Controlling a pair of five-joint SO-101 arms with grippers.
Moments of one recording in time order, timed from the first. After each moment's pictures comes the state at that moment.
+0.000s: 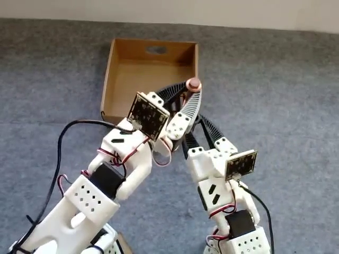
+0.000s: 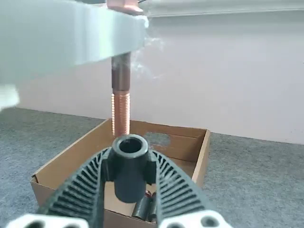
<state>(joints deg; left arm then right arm) 32.8 -52.7 50.9 11.3 -2.3 -25.8 -102.5 95.8 10.4 -1.5</state>
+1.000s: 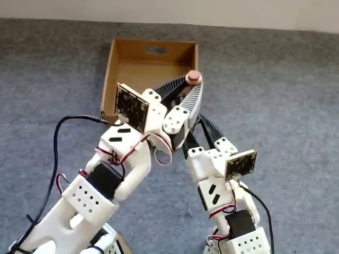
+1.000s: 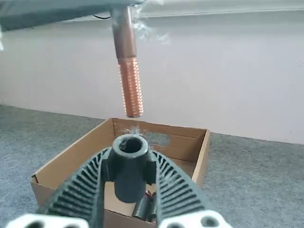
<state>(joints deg) 34.4 -52.7 48.0 10.2 8.2 -25.8 -102.5 95.8 10.4 -1.5</state>
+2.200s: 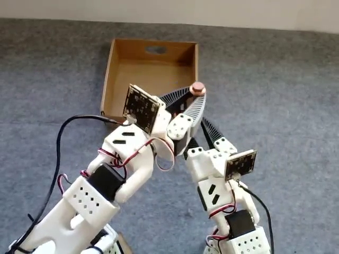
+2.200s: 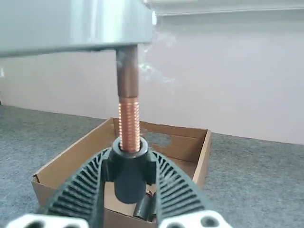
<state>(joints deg) 34.3 -52.7 47.9 16.9 8.4 -26.0 -102.4 95.8 10.4 -1.4</state>
